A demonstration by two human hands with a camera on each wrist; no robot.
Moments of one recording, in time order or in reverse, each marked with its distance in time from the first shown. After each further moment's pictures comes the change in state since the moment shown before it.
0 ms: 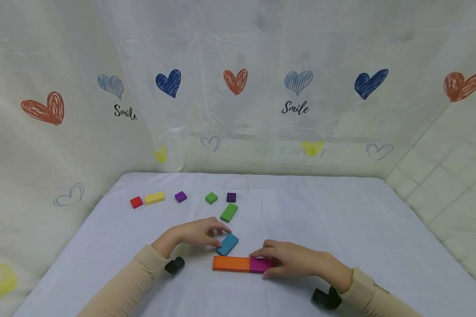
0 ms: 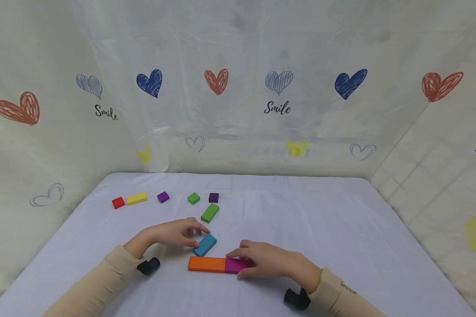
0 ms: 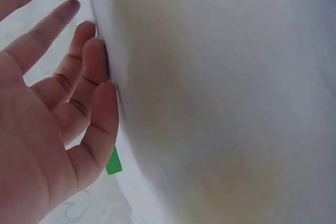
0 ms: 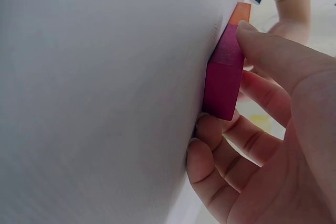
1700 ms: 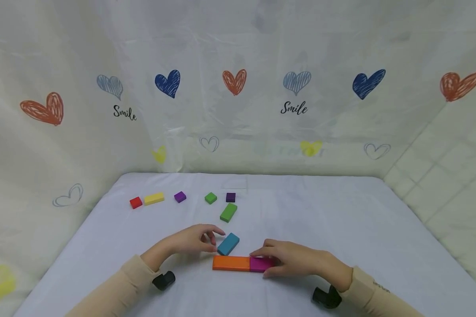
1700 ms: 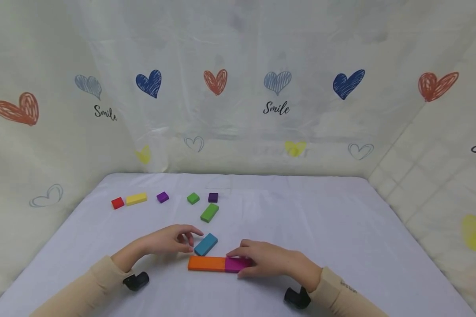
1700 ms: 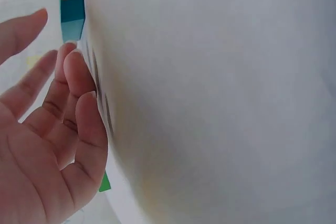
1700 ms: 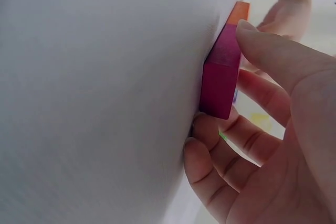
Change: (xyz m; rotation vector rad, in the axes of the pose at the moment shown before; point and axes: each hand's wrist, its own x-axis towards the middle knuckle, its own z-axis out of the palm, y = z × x) left_hand -0.023 0.004 0.012 -0.161 0.069 -0.041; right_hand -0.001 -0.001 0.001 0.005 -0.005 0.040
